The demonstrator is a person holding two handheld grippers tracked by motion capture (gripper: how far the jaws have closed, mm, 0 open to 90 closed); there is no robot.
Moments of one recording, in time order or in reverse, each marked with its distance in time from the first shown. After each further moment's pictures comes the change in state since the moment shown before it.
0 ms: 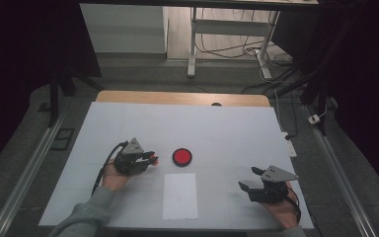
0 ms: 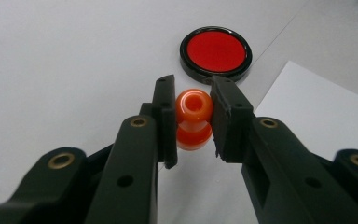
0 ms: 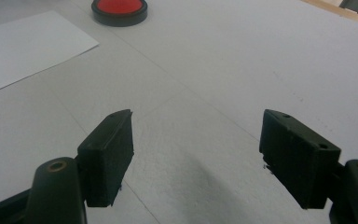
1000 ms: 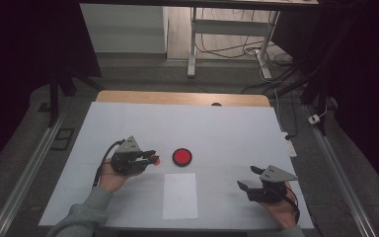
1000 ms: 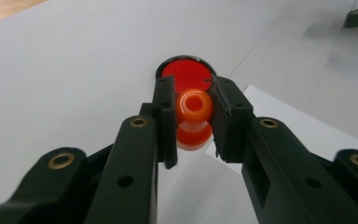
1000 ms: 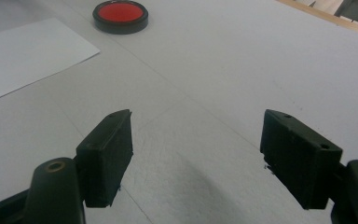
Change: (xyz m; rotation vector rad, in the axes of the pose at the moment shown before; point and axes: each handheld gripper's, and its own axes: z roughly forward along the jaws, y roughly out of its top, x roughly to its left) left arm -0.007 0.012 -0.020 -0.069 -0.077 -0.005; right arm 0.003 0.003 0.002 -0.017 -0.006 -0.010
